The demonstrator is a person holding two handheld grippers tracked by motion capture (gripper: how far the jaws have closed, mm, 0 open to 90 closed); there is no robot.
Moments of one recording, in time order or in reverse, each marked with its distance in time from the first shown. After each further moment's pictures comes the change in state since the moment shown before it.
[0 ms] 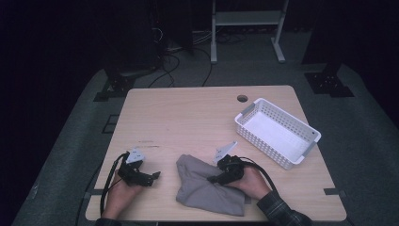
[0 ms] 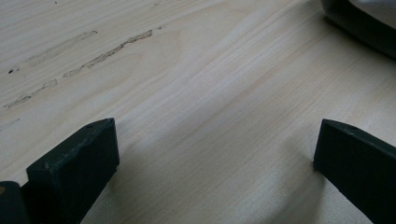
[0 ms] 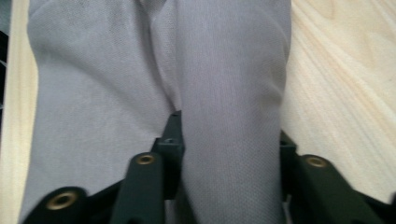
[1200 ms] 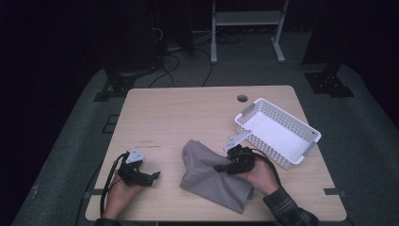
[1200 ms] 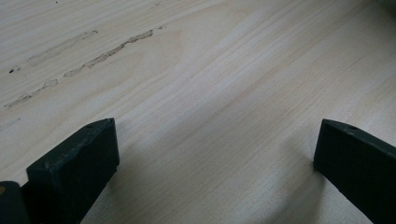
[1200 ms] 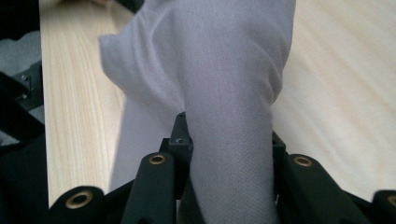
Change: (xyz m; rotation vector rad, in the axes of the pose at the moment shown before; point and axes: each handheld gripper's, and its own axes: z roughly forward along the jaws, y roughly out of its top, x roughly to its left) left arm 0.000 0.000 0.000 0.001 0.000 0.000; right arm -0.004 0.011 -0.054 -0.096 -0.052 0.087
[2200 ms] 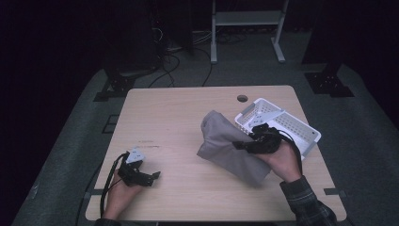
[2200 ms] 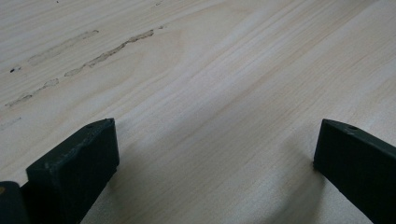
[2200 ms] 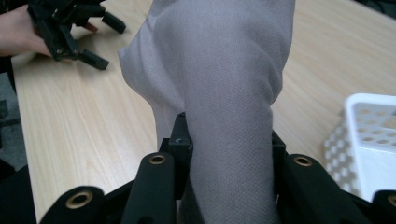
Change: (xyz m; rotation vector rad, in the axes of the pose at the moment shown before) left arm 0.000 0.000 0.000 0.004 0.001 0.001; right arm -0.025 0.016 -0.085 -0.118 -0.163 0.061
